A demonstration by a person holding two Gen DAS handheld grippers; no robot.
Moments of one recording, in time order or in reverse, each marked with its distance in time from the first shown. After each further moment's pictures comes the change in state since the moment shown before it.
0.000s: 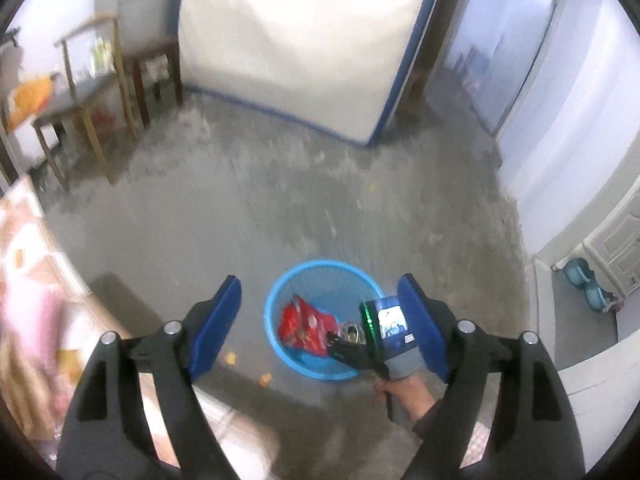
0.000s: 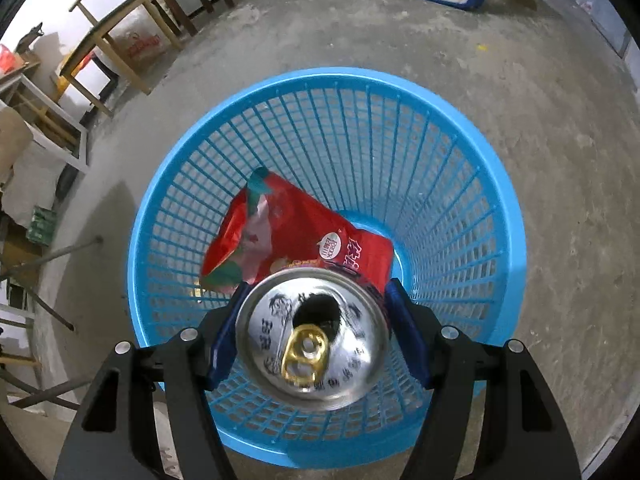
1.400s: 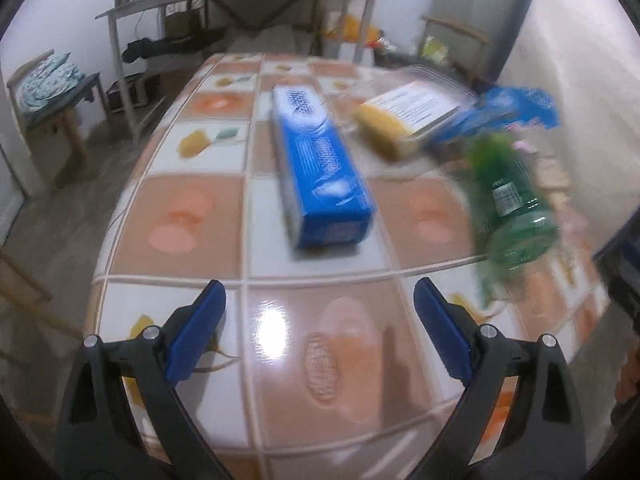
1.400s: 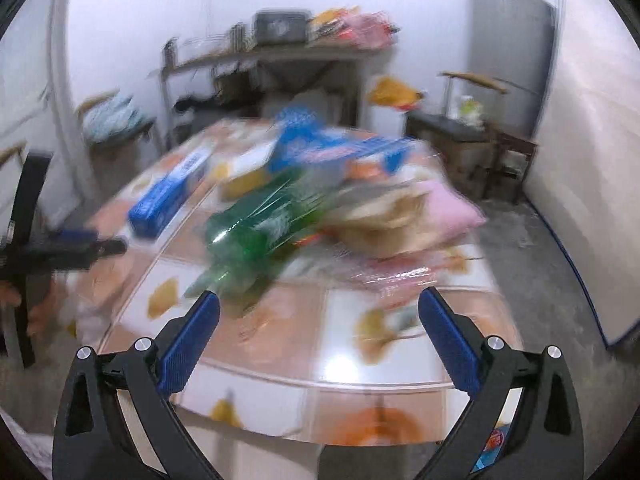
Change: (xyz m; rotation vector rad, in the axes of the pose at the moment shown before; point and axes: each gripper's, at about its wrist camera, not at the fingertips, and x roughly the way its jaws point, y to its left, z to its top) left arm -0.293 0.249 -0.369 -0.730 -0.104 0.703; right arm -0.330 0.373 -0.176 -1.008 -0.364 0.404
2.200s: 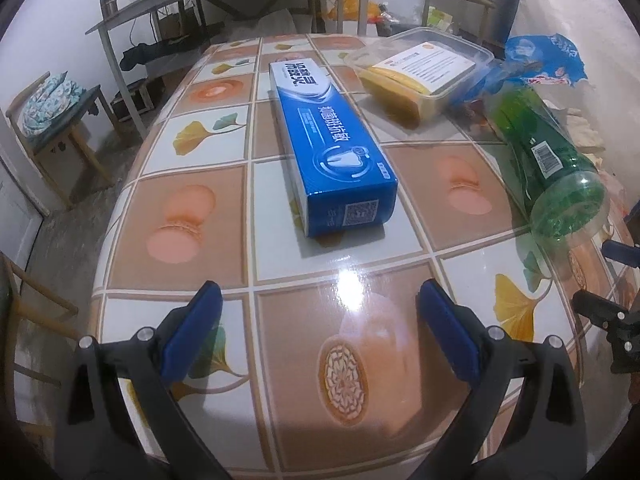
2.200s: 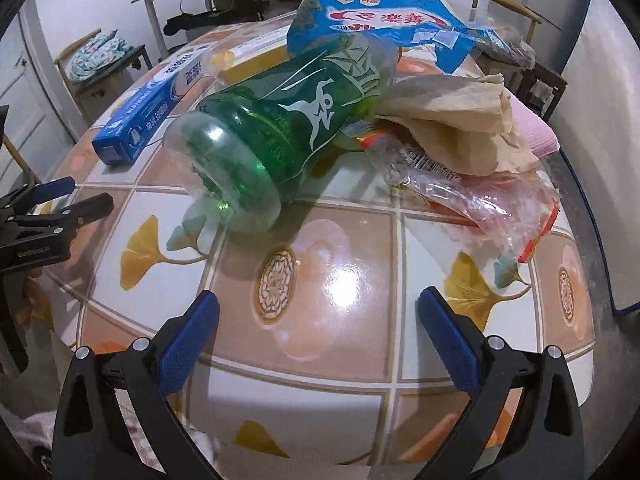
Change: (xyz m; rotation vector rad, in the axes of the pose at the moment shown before) left arm 0.027 -0.006 0.001 0.088 0.063 0.081; right arm 0.082 0.026 -0.009 0.045 0.329 0.019
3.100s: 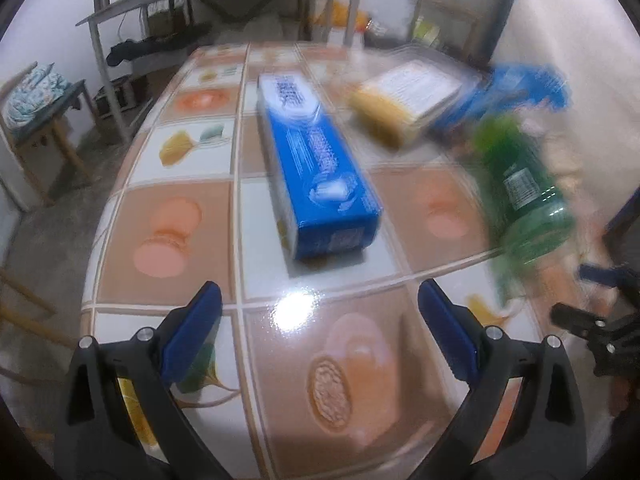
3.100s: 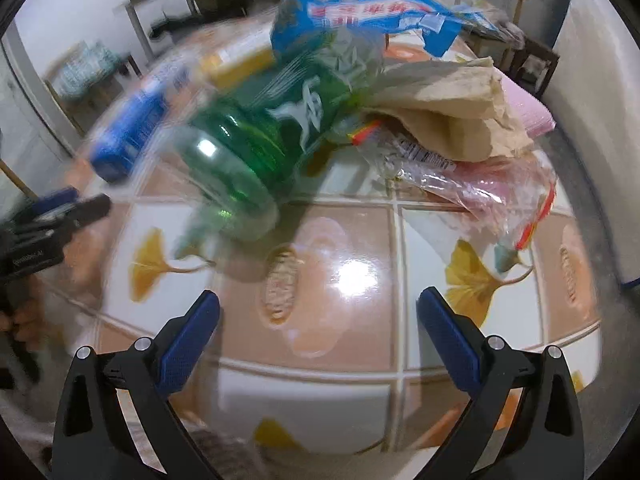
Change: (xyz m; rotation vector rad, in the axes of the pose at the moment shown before) left arm -0.014 0.014 0.012 -0.034 -0.071 -0.137; right arm -0.003 -0.006 0.015 0.110 0.005 0.067
